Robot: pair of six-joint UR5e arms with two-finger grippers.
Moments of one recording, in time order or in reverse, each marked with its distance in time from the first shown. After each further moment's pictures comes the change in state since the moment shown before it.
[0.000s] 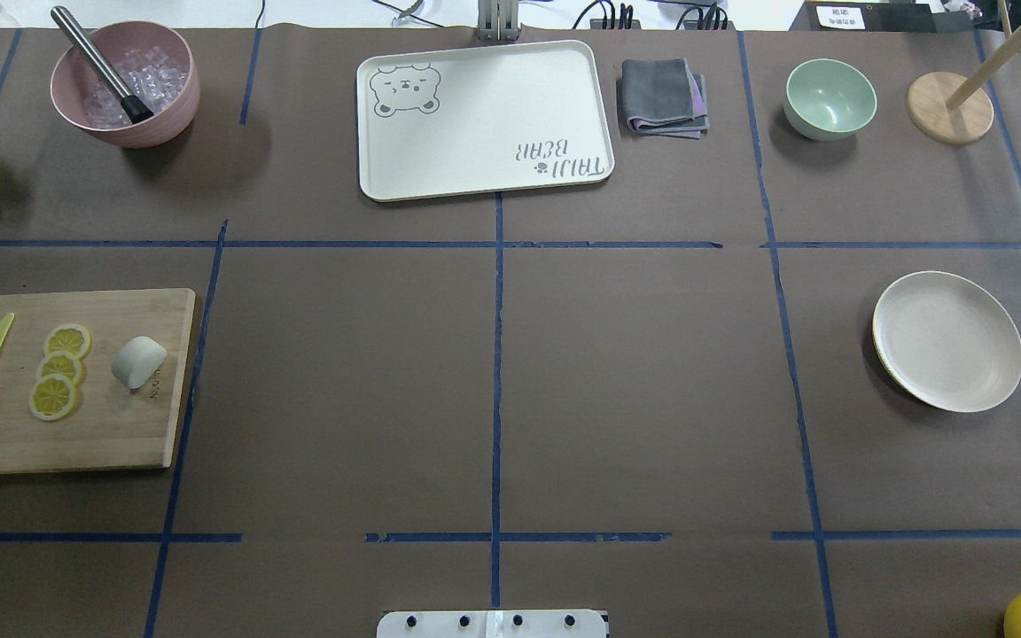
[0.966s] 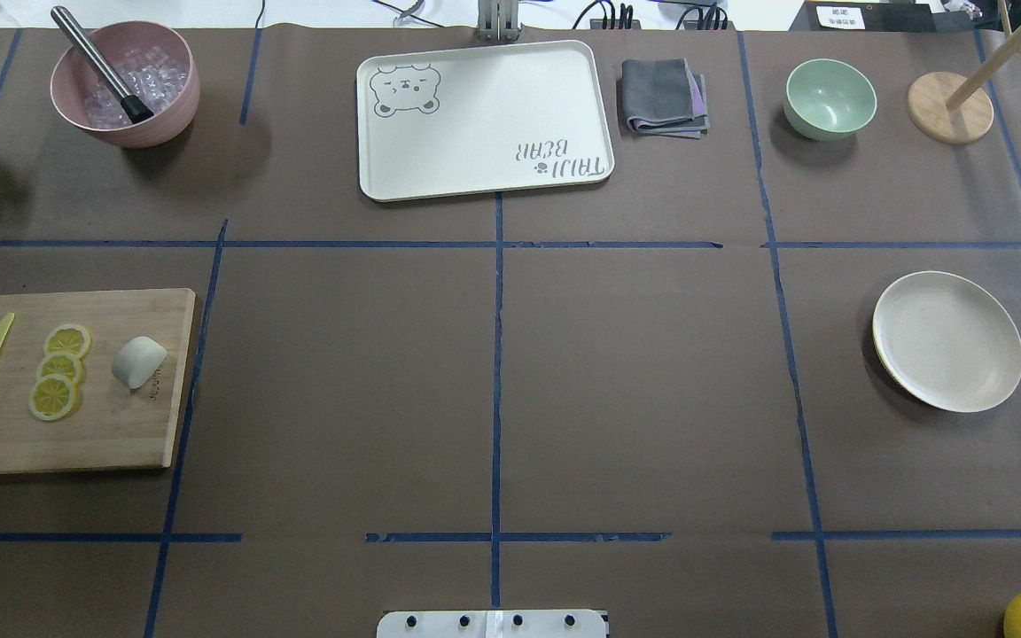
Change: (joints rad) left arm 0.012 0.014 -0.044 -0.037 0.094 0.004; right arm 0.000 -0.007 0.007 0.009 -0.025 0.003
